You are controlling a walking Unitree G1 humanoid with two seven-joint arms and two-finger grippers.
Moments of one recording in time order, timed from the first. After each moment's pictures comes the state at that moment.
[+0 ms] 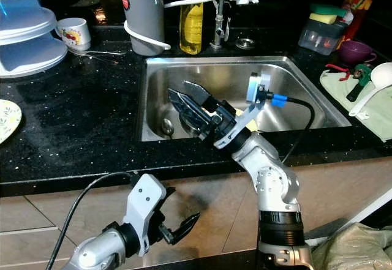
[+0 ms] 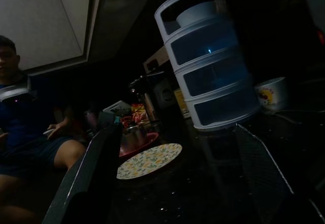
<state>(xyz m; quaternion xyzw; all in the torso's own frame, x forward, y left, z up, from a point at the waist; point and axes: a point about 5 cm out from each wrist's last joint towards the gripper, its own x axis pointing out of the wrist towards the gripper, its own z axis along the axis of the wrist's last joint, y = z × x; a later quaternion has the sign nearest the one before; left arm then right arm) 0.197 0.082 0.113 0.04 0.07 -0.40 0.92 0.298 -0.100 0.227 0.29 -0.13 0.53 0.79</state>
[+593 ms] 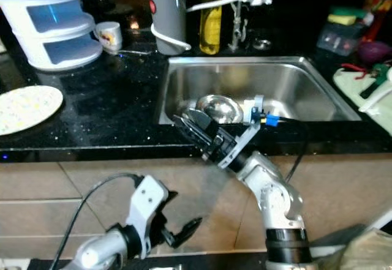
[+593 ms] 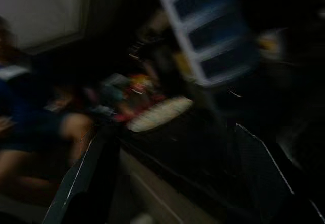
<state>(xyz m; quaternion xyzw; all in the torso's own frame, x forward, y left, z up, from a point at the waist) 0.197 0.080 0.108 0.02 0.08 -0.41 0.91 0.293 -0.117 0.180 0.26 -0.05 0.47 0.84</state>
